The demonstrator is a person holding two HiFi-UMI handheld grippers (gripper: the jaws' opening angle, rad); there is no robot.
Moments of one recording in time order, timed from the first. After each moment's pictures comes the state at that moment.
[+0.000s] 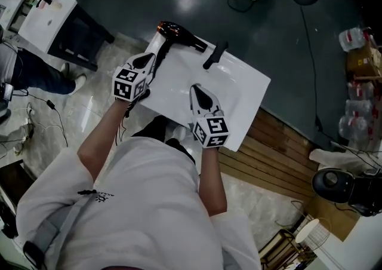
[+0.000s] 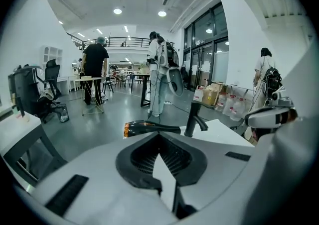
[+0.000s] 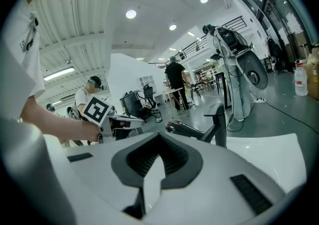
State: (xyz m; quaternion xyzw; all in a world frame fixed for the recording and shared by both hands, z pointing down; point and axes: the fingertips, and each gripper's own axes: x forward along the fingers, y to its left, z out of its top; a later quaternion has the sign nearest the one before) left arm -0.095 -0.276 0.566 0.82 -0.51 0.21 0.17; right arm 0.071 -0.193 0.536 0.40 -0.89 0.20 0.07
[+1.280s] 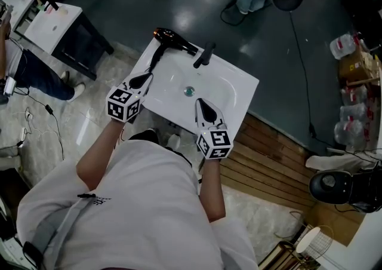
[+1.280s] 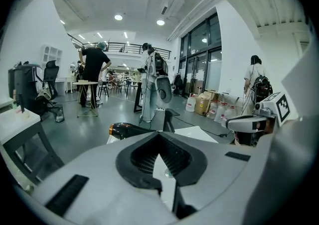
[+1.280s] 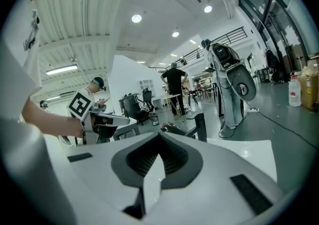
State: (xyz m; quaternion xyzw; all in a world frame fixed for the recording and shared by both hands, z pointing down) left arm -0.045 -0.179 0.519 0.84 -0.49 0.16 0.16; right arm 0.140 -0.133 0.515 0.42 -0.89 0.16 0.06
